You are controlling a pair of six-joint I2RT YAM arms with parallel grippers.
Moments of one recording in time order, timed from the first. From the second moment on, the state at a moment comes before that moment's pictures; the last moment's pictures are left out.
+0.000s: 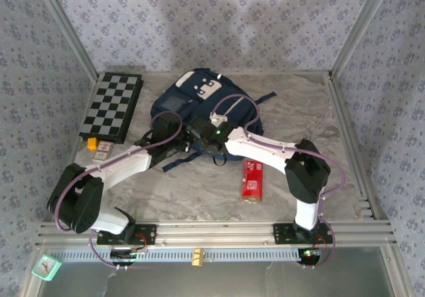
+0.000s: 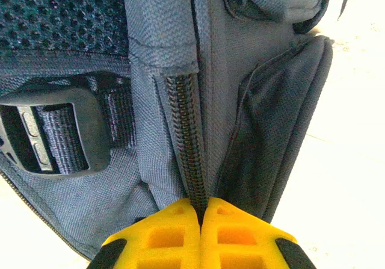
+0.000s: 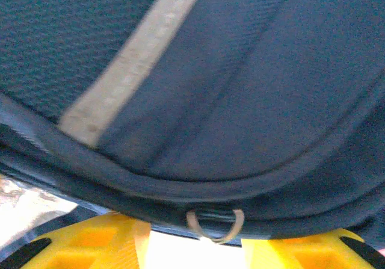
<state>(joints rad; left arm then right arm) -0.59 1.40 0.79 0.04 0.08 -1.70 0.94 1.82 1.46 -0.81 0.42 0.99</state>
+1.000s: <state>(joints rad) -0.57 1.38 0.79 0.00 0.07 -1.68 0.97 1.84 1.47 -0.69 0.36 0.83</state>
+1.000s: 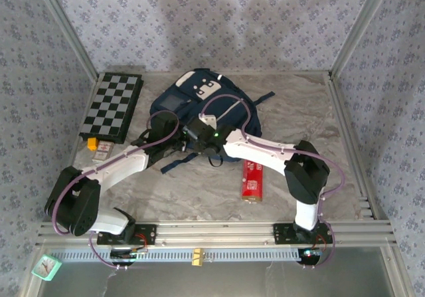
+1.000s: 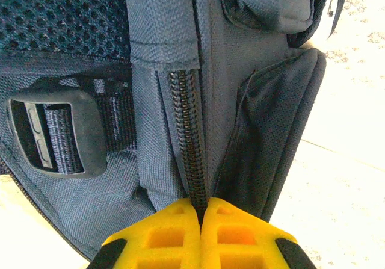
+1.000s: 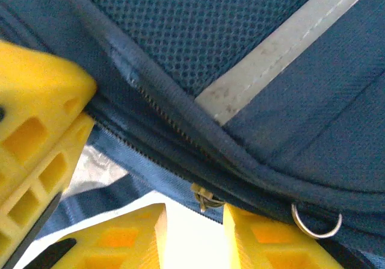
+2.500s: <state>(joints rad) -0.53 1.38 0.80 -0.01 0.15 -1.62 0.87 1.62 1.24 -0.68 0.30 0.75</state>
